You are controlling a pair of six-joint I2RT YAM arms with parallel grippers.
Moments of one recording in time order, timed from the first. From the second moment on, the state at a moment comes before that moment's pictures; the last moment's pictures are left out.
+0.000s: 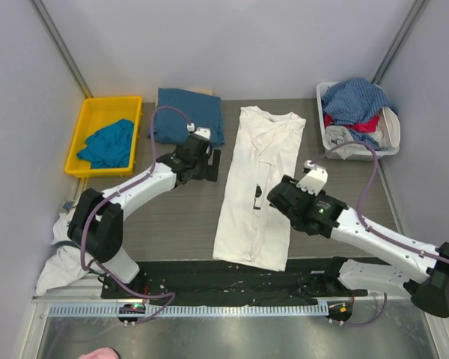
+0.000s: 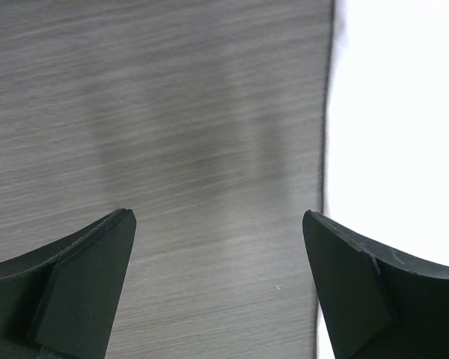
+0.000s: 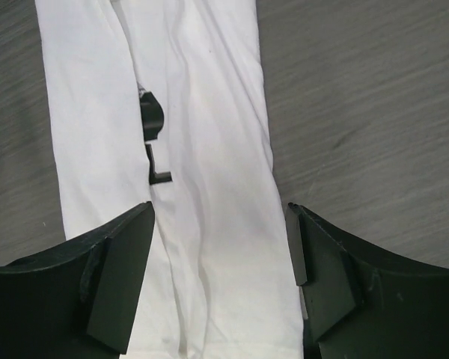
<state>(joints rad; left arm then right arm) -0.58 1.62 1.18 -0.39 -0.26 -0.31 0.93 0.99 0.83 -0.90 0.76 1.19</state>
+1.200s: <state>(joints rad) -0.73 1.43 0.92 -0.39 -0.29 -0.42 0.44 2.17 1.80 -0.38 0.40 0.34</state>
